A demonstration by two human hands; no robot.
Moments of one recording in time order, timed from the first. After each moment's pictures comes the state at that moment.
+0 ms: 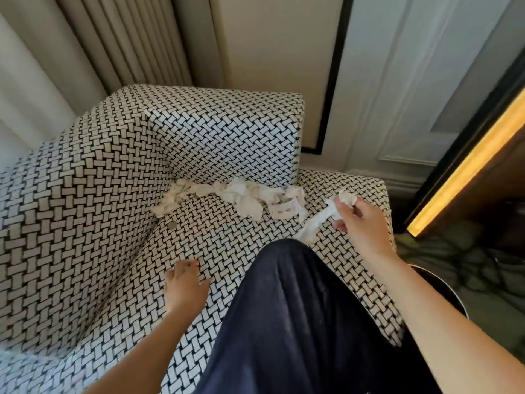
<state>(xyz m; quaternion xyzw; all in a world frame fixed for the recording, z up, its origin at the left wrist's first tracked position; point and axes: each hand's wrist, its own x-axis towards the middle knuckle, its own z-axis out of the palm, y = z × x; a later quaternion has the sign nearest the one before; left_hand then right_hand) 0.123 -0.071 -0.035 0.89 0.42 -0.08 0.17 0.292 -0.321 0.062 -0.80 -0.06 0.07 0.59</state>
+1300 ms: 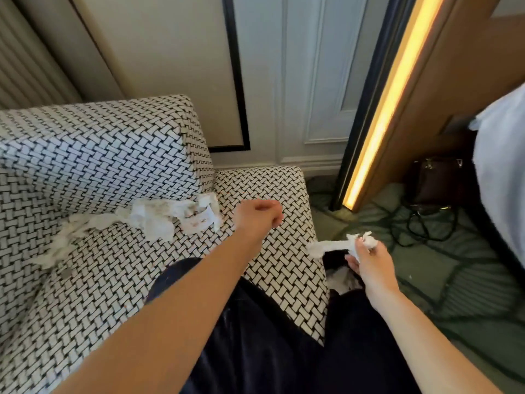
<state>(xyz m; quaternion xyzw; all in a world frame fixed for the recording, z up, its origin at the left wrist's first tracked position) 0.319 -0.290 0.051 0.71 0.26 -0.02 0.66 0.306 -0.491 -0.035 -0.69 0.25 0.02 0.68</state>
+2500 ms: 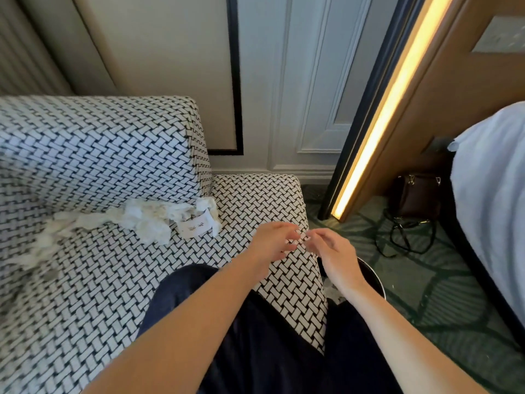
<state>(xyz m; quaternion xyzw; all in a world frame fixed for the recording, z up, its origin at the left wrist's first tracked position) 0.307 -0.300 0.049 0.70 0.19 -0.20 0.66 0.307 -0.438 0.009 -0.82 0.04 0.05 0.57</state>
